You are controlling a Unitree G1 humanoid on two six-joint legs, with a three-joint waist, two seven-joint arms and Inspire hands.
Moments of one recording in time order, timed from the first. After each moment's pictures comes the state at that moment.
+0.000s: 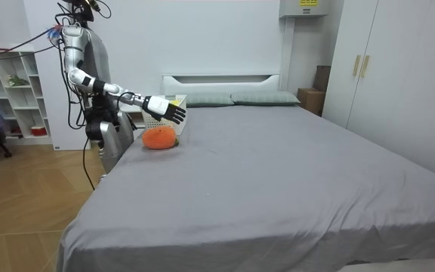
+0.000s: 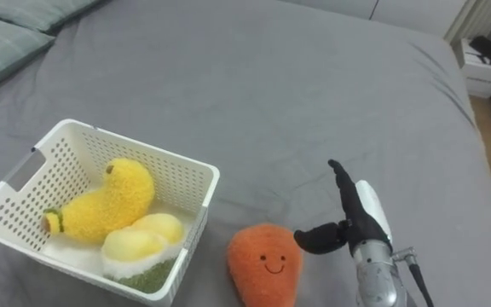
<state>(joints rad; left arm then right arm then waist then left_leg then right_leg) 0.28 0.22 0.14 0.91 0.28 0.11 0.27 0.14 -0.34 0.16 0.25 -0.27 0.08 -0.11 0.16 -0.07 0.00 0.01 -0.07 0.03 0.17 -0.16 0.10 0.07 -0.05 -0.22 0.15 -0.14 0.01</state>
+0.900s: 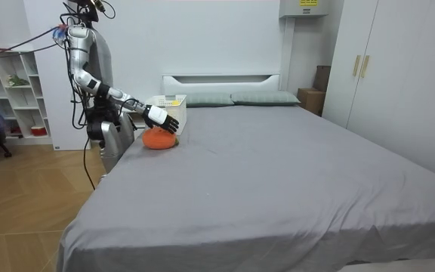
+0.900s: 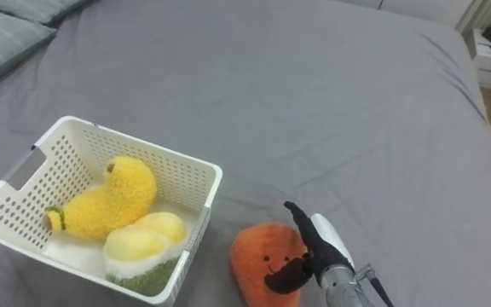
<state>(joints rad) 0.27 0.18 0.15 0.92 0.31 0.11 0.32 0.14 -0.27 0.25 0.32 -0.38 0.08 0.00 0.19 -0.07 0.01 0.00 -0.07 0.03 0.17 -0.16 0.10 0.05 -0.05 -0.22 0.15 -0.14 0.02</state>
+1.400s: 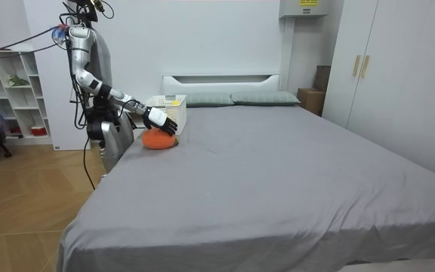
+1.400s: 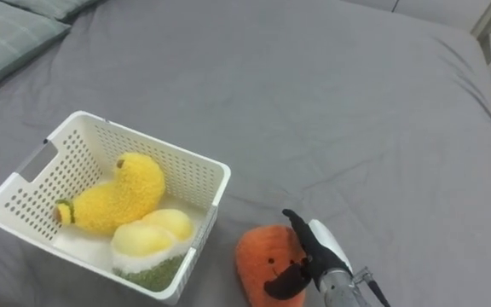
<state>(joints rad) 0.27 0.18 0.15 0.88 0.32 0.11 0.32 0.14 -0.26 0.26 0.35 -0.39 0.09 0.03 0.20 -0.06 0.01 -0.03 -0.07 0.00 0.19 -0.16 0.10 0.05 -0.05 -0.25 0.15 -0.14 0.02</state>
